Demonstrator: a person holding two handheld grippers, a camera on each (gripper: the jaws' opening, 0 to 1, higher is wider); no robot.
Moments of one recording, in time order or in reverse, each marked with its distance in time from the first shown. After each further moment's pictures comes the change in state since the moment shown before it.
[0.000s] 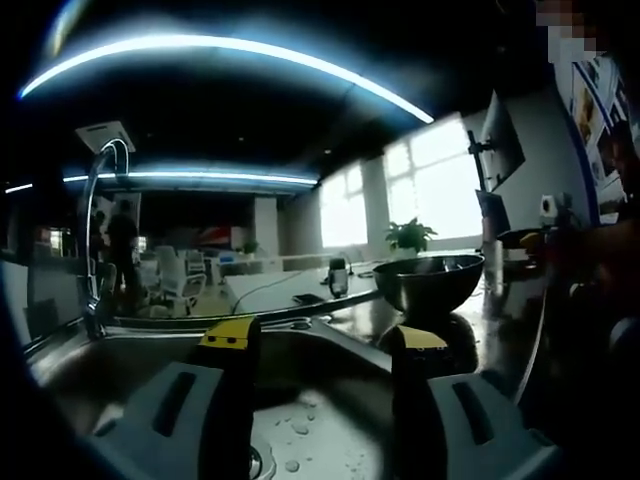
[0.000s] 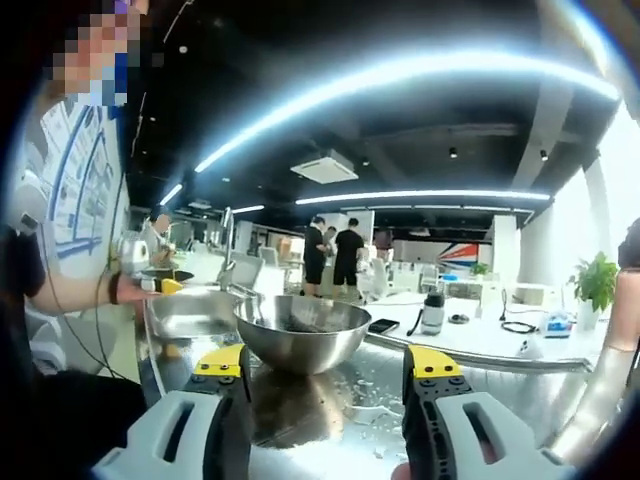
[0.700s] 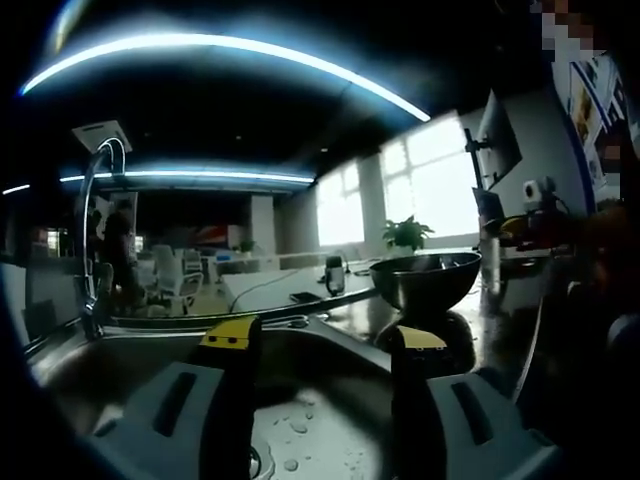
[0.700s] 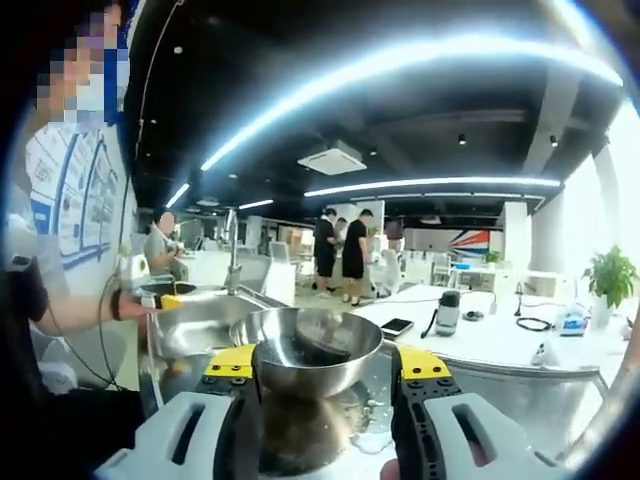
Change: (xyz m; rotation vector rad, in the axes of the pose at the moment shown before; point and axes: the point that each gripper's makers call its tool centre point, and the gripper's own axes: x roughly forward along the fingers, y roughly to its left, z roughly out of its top) left arm 0.000 -0.001 -0.001 0.003 0.003 -0.010; right arm 0.032 -0.005 0.022 0.046 0.044 0.039
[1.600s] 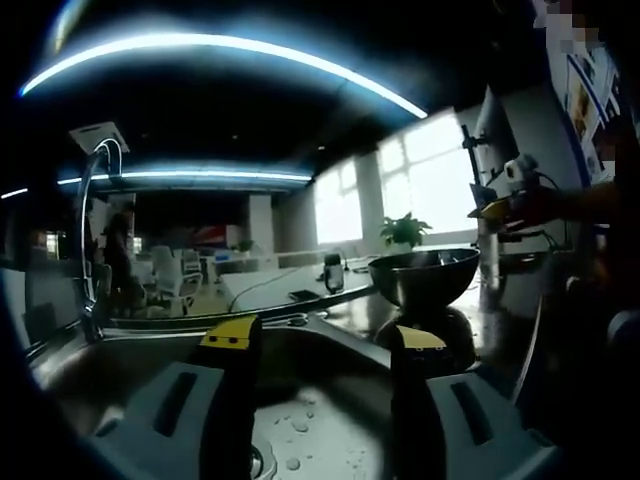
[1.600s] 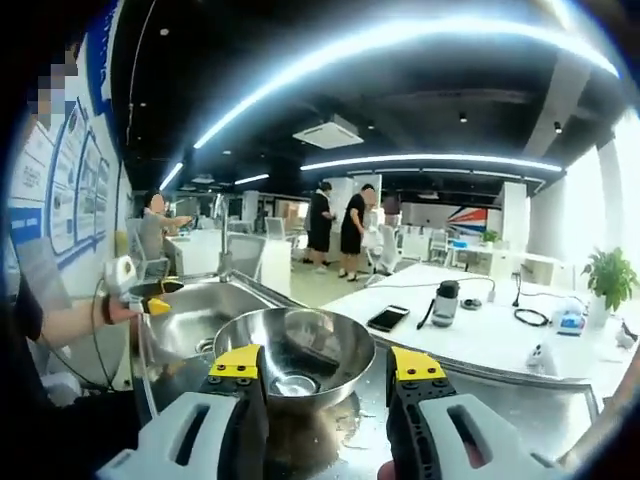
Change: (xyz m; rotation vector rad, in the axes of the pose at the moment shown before) left arm 0.000 0.000 -0.001 0.011 0.005 -0.003; right arm 0.030 -0.011 0.021 0.004 0.123 -0.011
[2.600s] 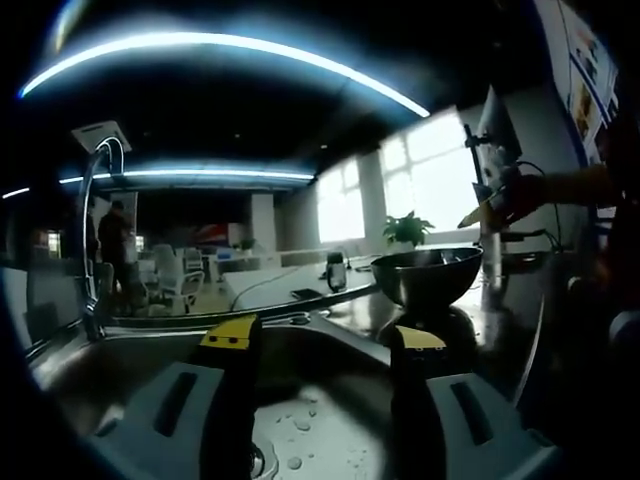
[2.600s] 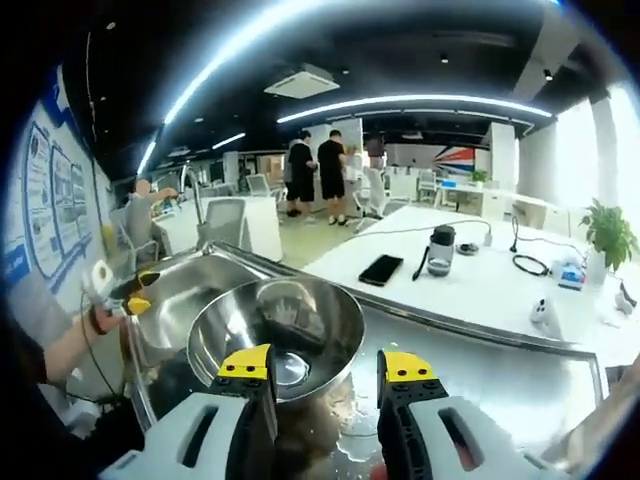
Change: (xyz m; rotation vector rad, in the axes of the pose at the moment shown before) left arm 0.002 0.002 -0.001 0.005 0.009 0.010; right arm 0.036 -0.017 -0.022 0.134 0.260 -0.039
